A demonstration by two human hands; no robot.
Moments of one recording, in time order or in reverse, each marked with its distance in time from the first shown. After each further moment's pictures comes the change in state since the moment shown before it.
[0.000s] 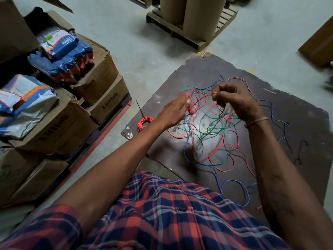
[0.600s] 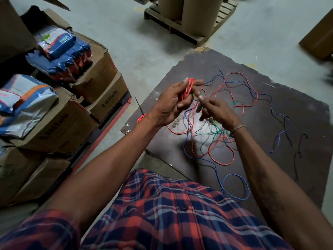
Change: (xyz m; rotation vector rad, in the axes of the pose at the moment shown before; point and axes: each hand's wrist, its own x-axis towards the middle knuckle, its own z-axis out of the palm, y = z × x) left_hand -0.009 0.045 -0.016 -1.189 -0.119 -0.069; right_hand -0.016 0.046 0.043 -0.062 0.024 0.221
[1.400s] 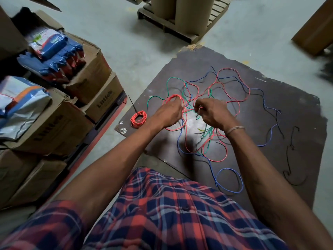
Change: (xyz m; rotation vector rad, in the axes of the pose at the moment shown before) left_hand 0.011 -0.068 -0.031 1.601 0.056 -0.084; right_hand -0.014 0.023 -0.012 -0.870 0.089 -0.141
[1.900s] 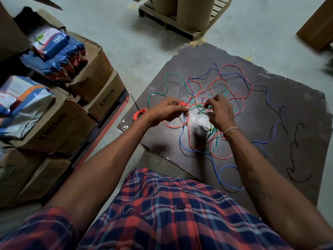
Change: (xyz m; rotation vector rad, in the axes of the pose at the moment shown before) left_hand -0.026 0.001 -0.031 -0.803 -0.298 -0.056; right_hand -0.004 0.040 0.041 -0.124 0.153 0.195
